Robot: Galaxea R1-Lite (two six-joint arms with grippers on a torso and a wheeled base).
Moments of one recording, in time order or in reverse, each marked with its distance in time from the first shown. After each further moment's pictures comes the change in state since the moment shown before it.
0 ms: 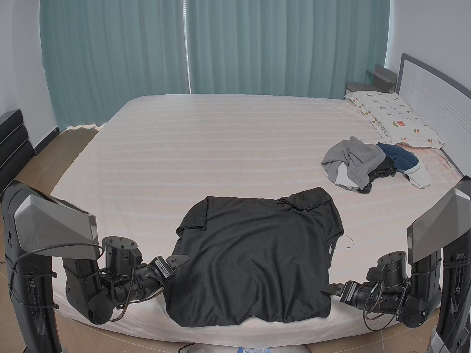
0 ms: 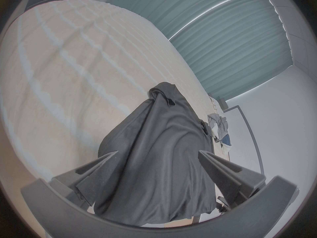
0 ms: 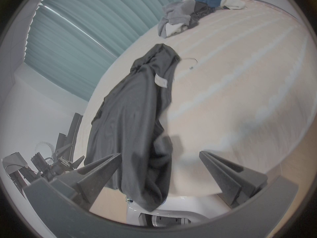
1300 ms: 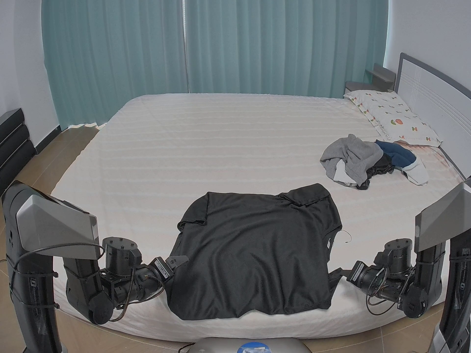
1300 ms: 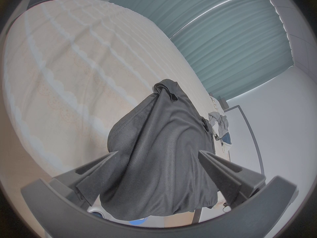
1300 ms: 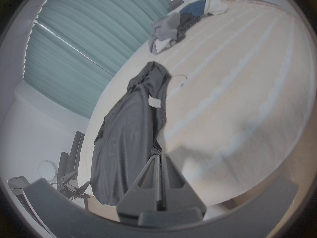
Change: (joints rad) left arm 0.004 0.011 0.000 -0.002 -0.001 -0.005; right arm -0.079 -0.025 -0.082 0.000 -0.045 0.064
